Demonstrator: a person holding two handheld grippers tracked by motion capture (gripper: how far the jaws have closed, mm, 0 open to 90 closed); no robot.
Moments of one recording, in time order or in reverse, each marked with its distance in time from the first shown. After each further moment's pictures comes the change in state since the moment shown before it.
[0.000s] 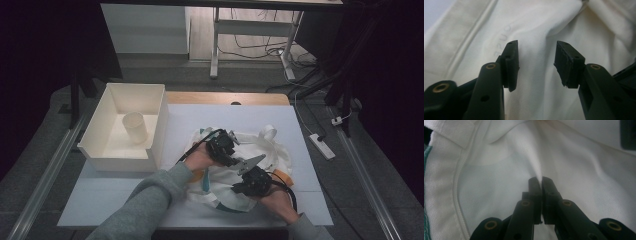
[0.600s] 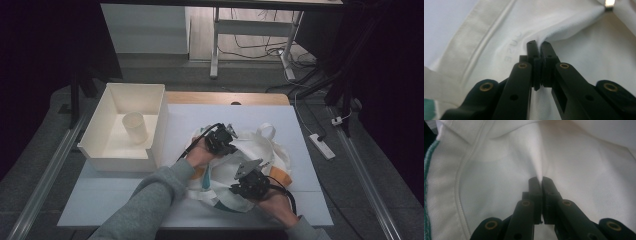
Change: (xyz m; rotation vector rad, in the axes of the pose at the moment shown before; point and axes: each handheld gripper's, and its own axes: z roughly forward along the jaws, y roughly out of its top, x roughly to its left) left arm 0.021 0.006 -0.008 -0.068 0.056 -0.022; right arm 0.020 0.007 -0.004 -0.004 -0.078 -0.065
